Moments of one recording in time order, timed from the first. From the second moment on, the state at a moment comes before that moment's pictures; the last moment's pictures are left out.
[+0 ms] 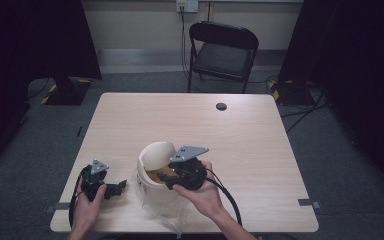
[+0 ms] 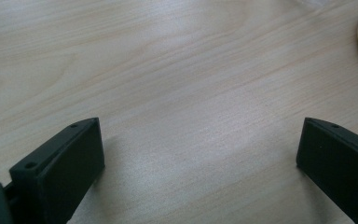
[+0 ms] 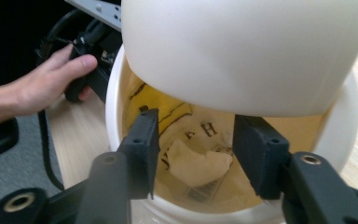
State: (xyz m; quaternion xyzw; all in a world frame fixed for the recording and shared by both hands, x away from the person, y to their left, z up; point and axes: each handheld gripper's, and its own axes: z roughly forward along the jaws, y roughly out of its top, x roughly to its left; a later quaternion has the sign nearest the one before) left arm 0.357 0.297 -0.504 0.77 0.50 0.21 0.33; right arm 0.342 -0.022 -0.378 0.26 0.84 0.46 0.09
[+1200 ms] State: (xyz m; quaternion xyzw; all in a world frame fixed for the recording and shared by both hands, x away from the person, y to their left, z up) left arm 0.357 0.297 -0.503 0.78 0.50 0.21 0.33; right arm 0.351 -0.091 -0.366 0.31 0.79 0.52 0.09
